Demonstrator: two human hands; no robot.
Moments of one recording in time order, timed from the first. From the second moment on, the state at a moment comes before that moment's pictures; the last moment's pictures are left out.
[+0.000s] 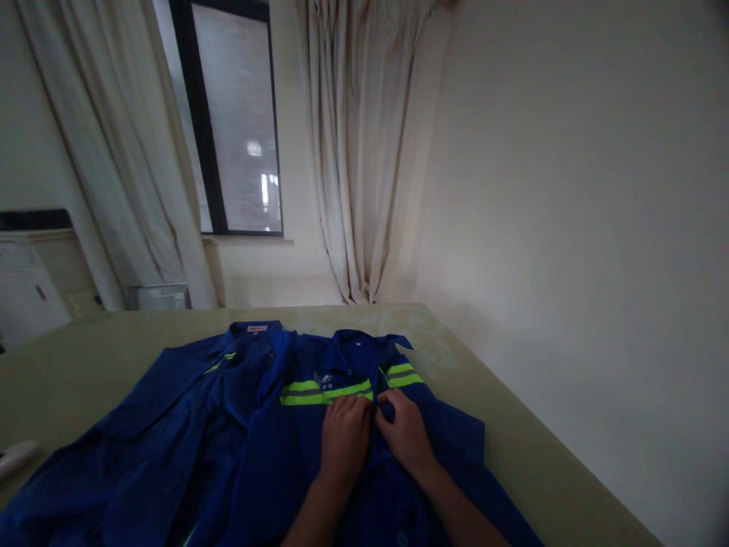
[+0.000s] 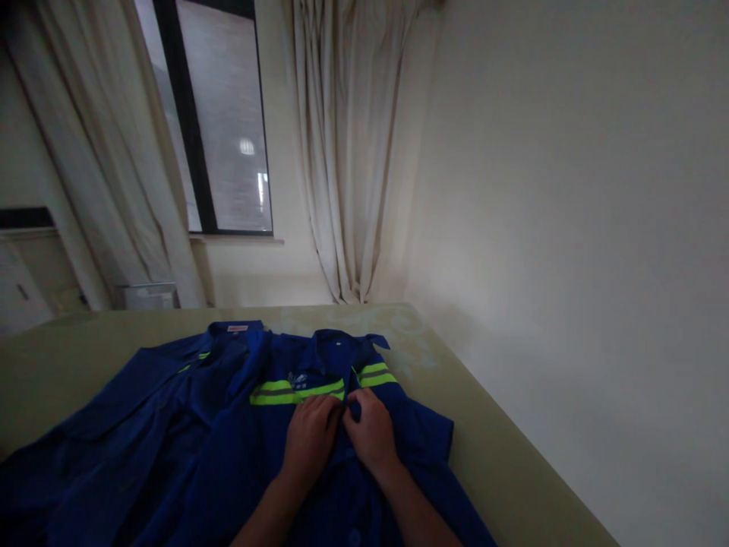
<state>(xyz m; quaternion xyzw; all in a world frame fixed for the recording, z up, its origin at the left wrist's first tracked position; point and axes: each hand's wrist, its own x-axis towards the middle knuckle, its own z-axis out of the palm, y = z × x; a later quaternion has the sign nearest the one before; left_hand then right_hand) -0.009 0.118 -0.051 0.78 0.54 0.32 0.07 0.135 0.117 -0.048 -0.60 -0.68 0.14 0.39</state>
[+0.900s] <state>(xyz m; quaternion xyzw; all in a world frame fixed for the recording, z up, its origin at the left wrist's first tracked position) -0.009 0.123 -0.058 0.77 0.56 0.29 0.13 0.134 0.114 -0.051 -0.61 -0.69 0.13 0.38</state>
